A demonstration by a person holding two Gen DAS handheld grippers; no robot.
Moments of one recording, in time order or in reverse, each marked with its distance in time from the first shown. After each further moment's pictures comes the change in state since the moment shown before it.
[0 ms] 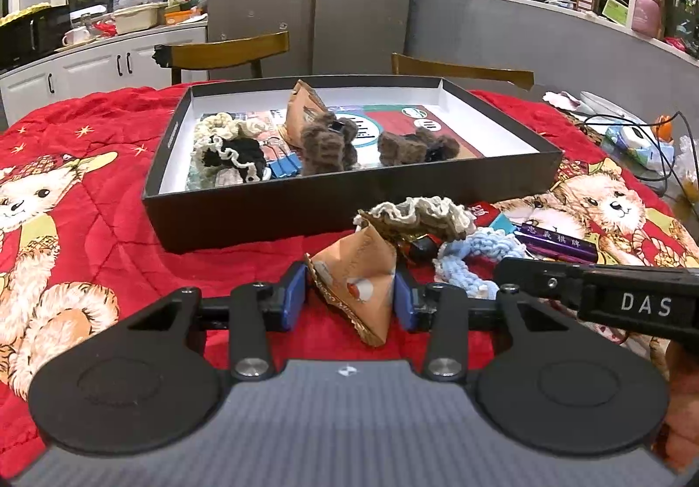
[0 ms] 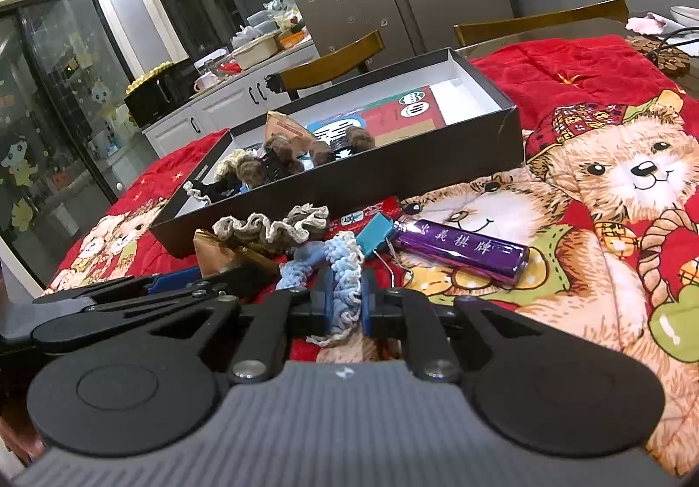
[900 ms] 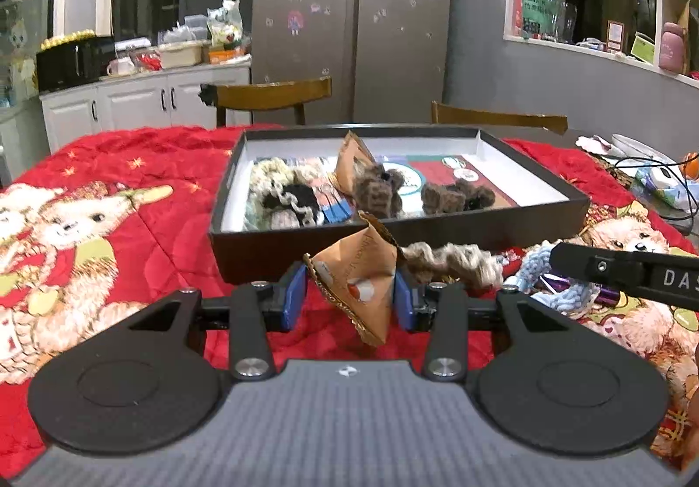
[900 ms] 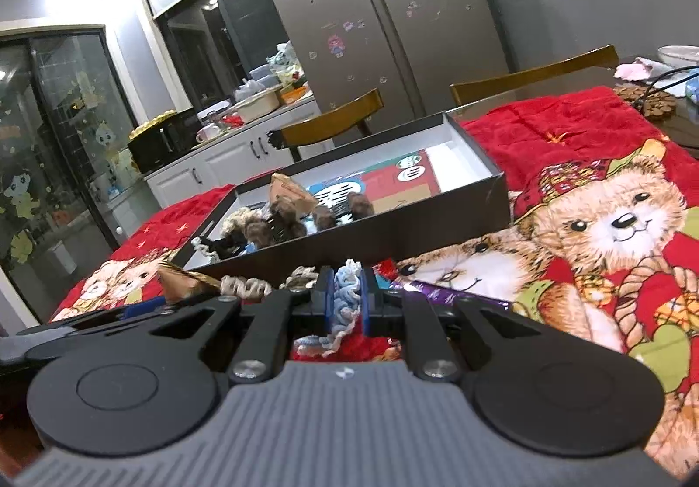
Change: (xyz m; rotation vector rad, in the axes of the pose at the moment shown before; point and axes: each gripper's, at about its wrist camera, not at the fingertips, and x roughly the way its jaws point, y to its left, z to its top) left arm -0.030 0.006 -0.001 -0.025 -0.143 0.115; right arm -0.018 0.003 0.008 -0.015 -0.170 -0.034
